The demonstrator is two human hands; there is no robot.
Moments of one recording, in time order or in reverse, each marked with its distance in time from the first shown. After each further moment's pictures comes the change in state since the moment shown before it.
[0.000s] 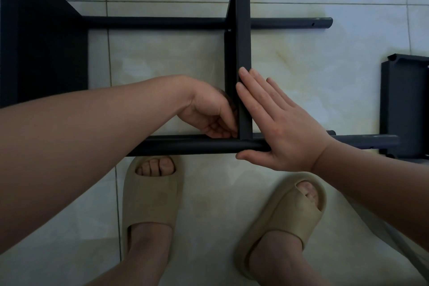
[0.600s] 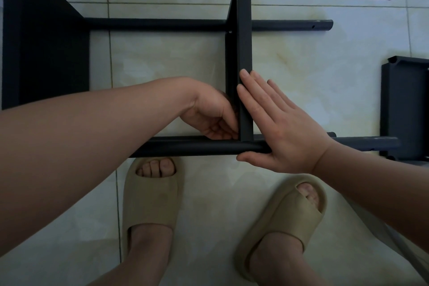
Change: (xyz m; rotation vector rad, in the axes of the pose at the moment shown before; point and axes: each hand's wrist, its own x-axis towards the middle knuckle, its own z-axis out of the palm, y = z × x) left_hand 0.002 0.001 0.000 0.015 -0.005 -0.027; right_hand 0.000 -0.001 -0.001 -0.004 -0.001 0.003
